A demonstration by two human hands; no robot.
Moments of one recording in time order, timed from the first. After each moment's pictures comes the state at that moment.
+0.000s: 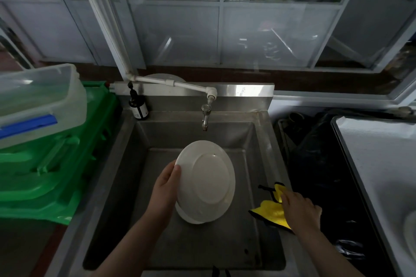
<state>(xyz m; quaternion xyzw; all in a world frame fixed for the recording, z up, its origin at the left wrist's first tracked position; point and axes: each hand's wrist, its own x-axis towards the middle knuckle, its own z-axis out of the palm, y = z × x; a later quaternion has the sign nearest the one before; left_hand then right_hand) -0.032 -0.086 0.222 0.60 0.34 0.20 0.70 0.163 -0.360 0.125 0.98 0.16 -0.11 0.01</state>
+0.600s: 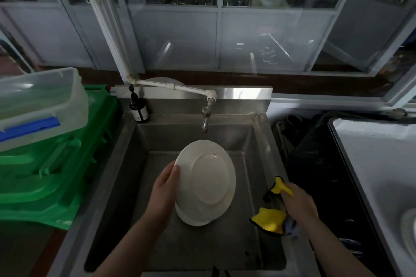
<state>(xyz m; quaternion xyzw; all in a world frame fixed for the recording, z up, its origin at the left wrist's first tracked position) -0.040 -0.085 0.229 0.59 0.32 0.20 0.71 0.173 -0.352 0.148 0.94 0.06 -0.21 -0.25</state>
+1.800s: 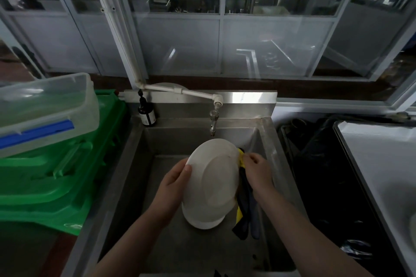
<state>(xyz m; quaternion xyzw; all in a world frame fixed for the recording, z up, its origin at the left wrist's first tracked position) -0.055 -0.073 0.258 0.65 0.25 0.16 0.70 0.120 -0.209 0.228 0.80 0.03 -0.17 -0.58</state>
